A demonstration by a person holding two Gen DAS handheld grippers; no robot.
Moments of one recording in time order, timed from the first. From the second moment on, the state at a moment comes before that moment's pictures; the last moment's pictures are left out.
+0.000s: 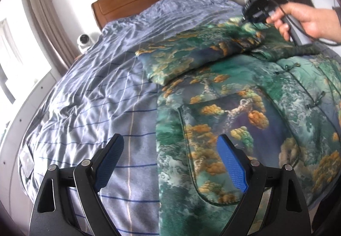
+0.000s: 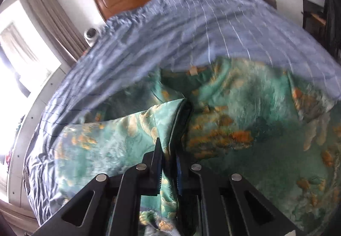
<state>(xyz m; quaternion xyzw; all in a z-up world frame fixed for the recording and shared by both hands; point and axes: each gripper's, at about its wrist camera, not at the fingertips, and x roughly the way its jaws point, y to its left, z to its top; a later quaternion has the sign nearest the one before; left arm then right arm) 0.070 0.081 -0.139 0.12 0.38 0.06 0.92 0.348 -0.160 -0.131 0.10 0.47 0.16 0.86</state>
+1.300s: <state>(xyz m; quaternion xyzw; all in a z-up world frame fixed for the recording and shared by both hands) 0.315 0.104 -0.178 -0.02 0.52 0.01 0.85 0.273 -0.152 -0.171 -0.07 0.47 0.23 0.85</state>
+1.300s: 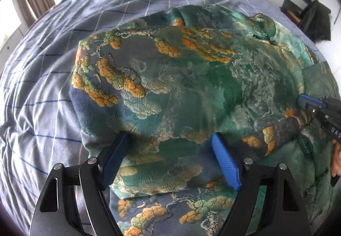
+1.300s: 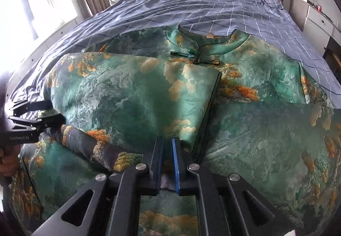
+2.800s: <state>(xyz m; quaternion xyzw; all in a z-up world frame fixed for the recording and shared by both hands) 0.232 0.086 -0.150 -0.01 0.51 -0.01 0.86 0.241 -0.157 -0.138 -0.06 0.47 0.19 0.86</state>
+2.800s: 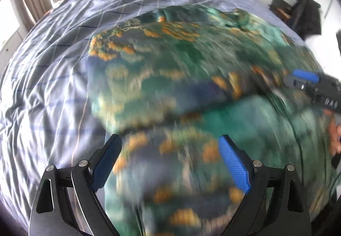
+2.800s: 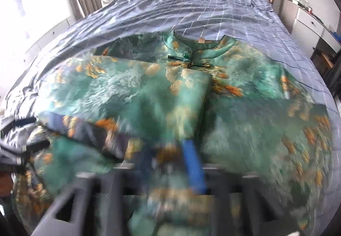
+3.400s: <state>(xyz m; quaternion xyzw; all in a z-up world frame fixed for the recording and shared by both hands) 0.118 0.134 -0.155 -0.06 0.50 0.04 0.86 0.100 -0.335 -0.118 0.00 0.46 0.07 0.89</state>
